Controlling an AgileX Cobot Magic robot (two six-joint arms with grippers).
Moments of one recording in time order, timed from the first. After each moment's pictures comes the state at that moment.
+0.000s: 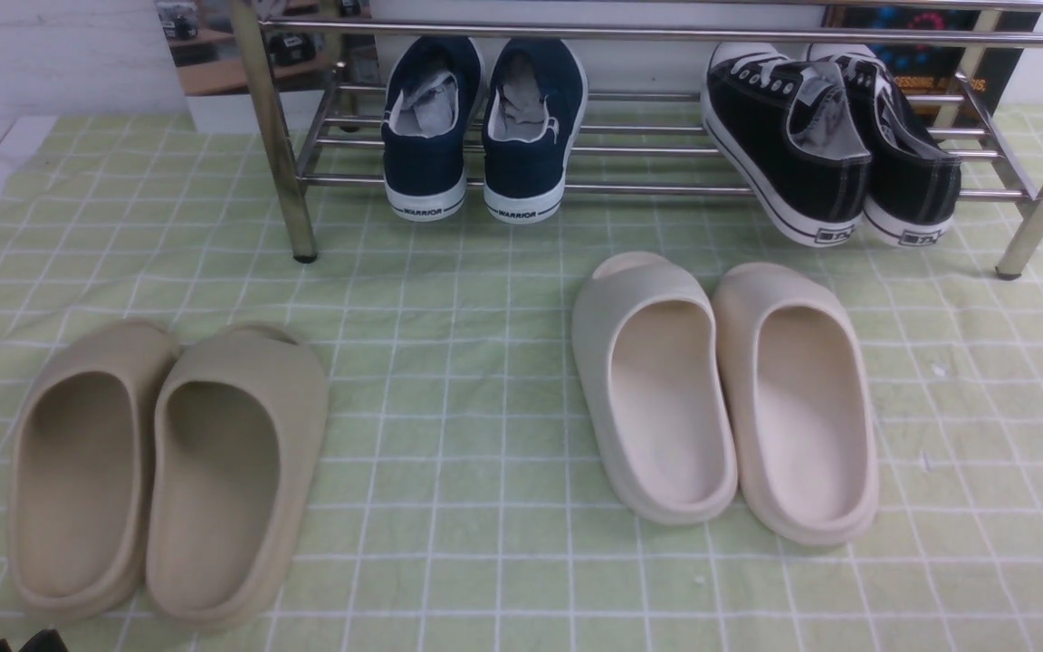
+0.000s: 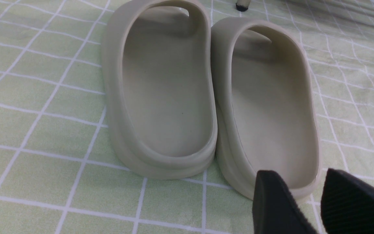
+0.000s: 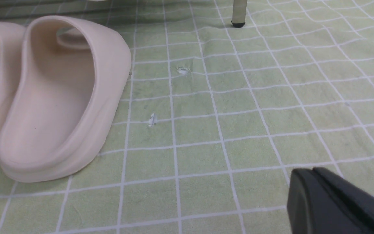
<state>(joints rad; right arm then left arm) -0.06 -0.01 0.02 -0.09 0.38 0.19 -0.06 -0.01 0.03 0.01 0.38 -0.29</state>
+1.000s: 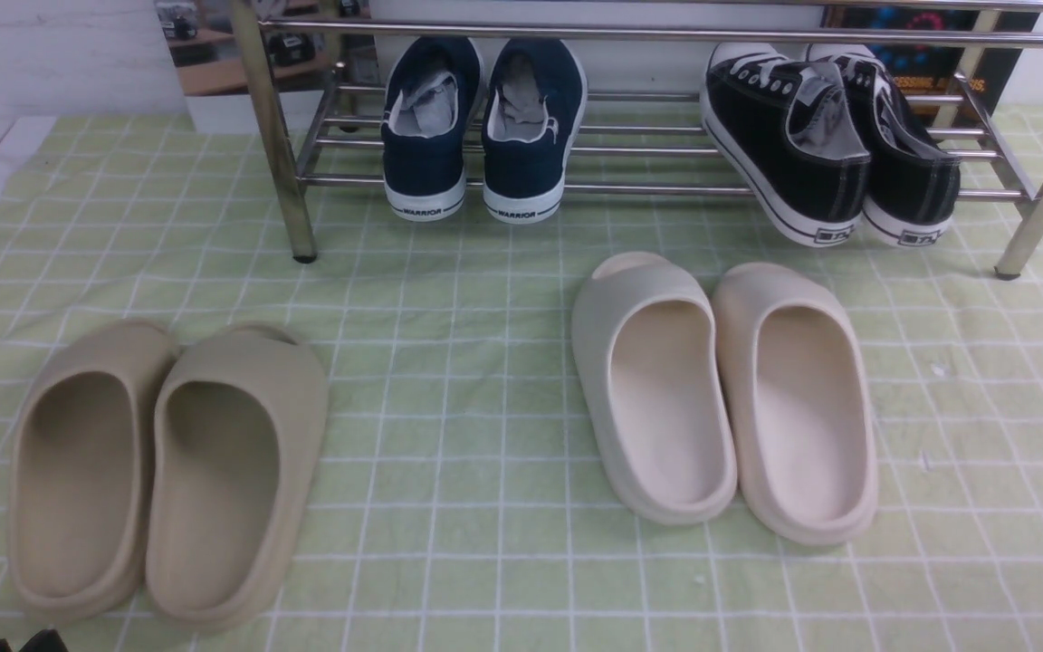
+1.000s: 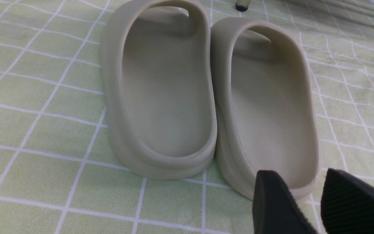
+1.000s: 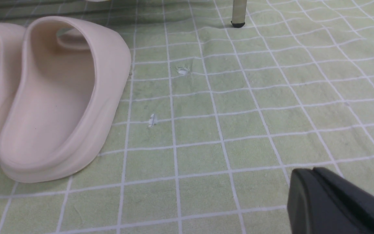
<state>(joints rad) -0.06 -0.01 0.02 -0.09 0.38 0.19 -0.06 -0.01 0.03 0.01 0.38 -0.29</state>
